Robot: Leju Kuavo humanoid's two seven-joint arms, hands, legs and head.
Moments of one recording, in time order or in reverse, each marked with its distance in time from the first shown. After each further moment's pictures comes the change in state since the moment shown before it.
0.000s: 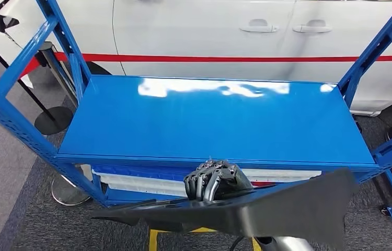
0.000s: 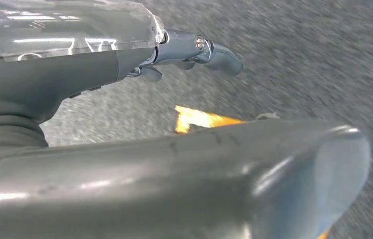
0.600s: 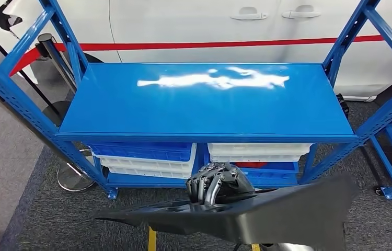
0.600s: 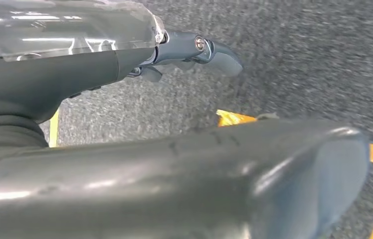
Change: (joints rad) left arm 0.011 0.007 0.013 -0.001 -0.008 0.010 0.008; right arm 0.022 -0.005 -0.016 -0.012 0.017 0.010 0.005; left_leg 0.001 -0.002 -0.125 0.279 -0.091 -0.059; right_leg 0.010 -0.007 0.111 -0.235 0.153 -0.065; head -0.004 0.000
